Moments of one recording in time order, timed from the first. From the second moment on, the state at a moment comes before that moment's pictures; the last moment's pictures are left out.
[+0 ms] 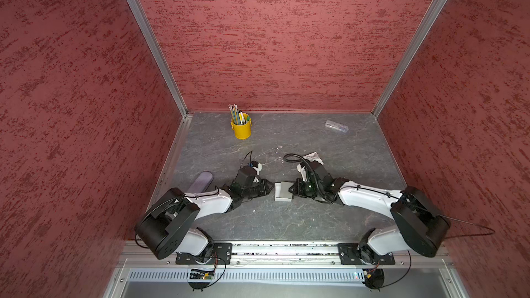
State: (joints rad) left arm -0.66 1.43 0.44 0.31 0.28 -0.85; right arm 0.71 1.48 0.66 -0.02 -0.36 0.87
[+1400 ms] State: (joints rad) left arm -0.80 1.36 0.33 0.43 0.10 -1.06; right arm 0.71 1.54 0.80 -0.14 -0.34 0.75
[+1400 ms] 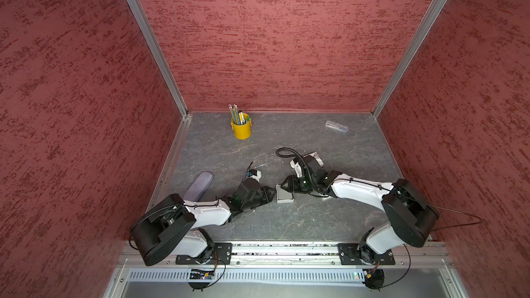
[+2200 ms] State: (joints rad) left arm -0.80 1.42 0.33 0.44 0.11 -1.06; right arm 0.77 1.58 0.88 -0.29 -0.18 0.69
